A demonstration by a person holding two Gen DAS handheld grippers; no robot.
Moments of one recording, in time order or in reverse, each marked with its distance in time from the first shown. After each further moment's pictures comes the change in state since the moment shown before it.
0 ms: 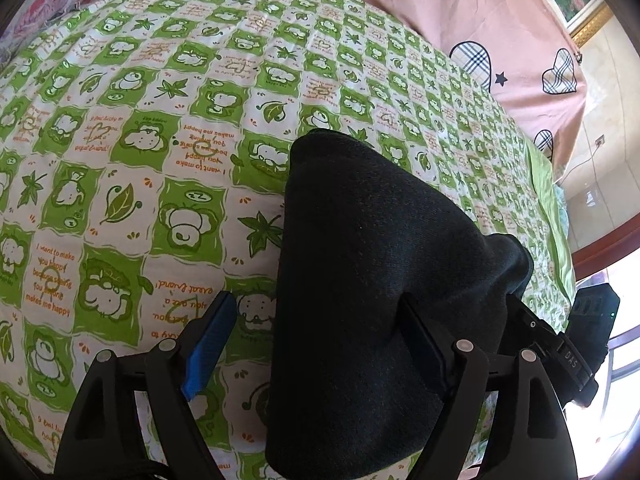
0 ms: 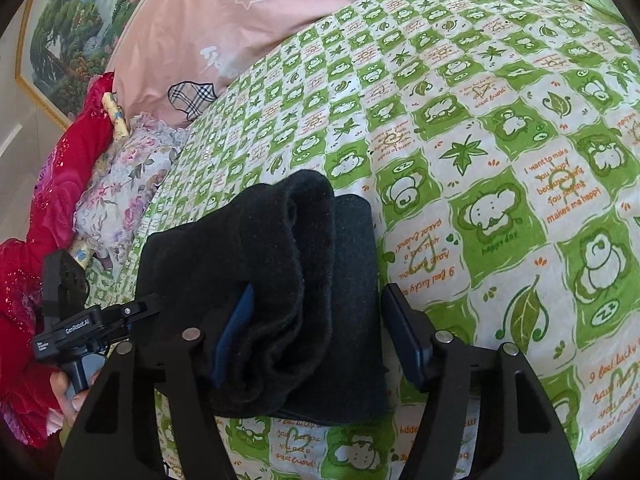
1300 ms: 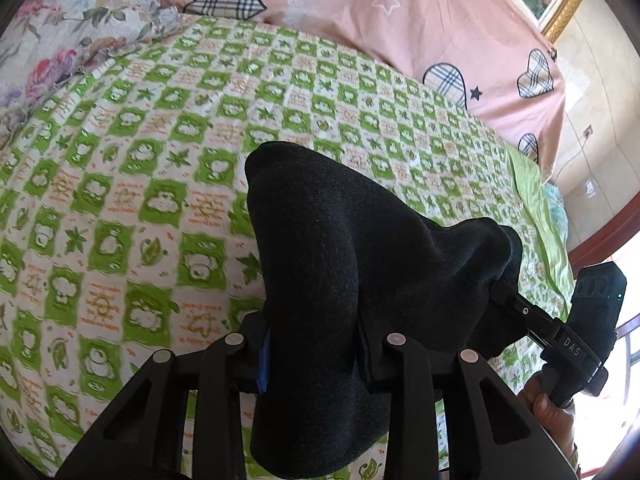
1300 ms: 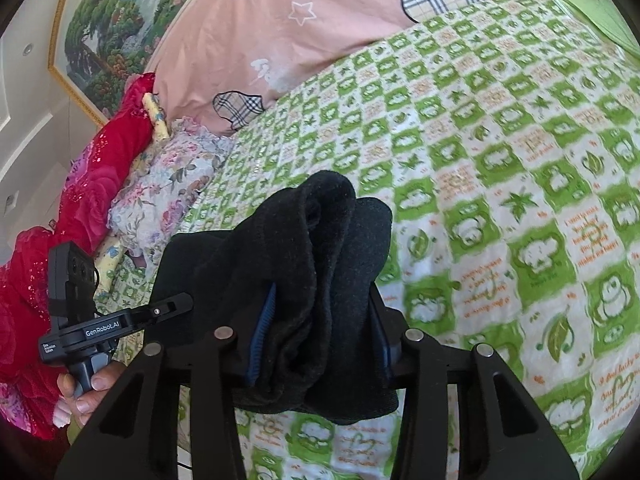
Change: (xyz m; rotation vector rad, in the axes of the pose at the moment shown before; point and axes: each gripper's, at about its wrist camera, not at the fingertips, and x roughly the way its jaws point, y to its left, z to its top) left arm -0.060 -0.013 0.007 0.081 -0.116 0.015; right arm -0.019 0.051 0.016 -0.083 -0.056 0.098
